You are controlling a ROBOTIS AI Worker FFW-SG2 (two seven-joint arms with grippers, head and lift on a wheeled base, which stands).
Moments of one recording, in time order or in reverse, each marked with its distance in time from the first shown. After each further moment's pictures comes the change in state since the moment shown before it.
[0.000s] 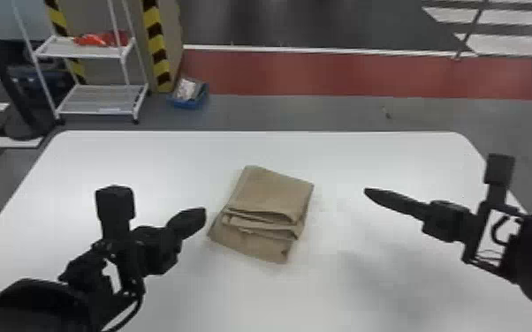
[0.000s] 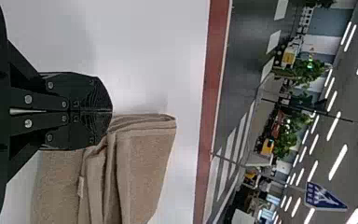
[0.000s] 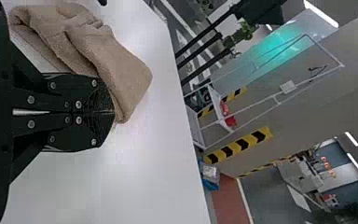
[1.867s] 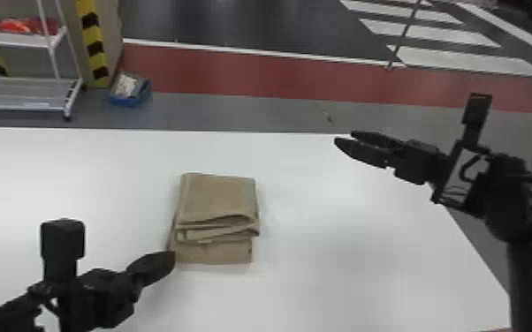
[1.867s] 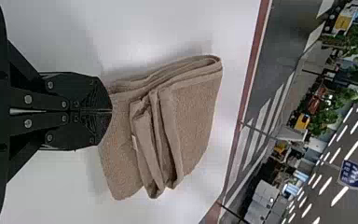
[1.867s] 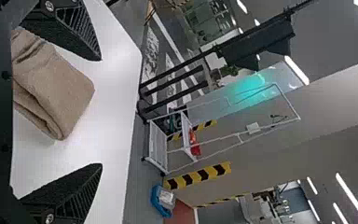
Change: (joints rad) left arm 0.110 0.006 -0.026 -0.152 0.060 0.194 -0.045; right arm -0.128 -0.117 0.007 -0.094 -0.060 0.003 0.106
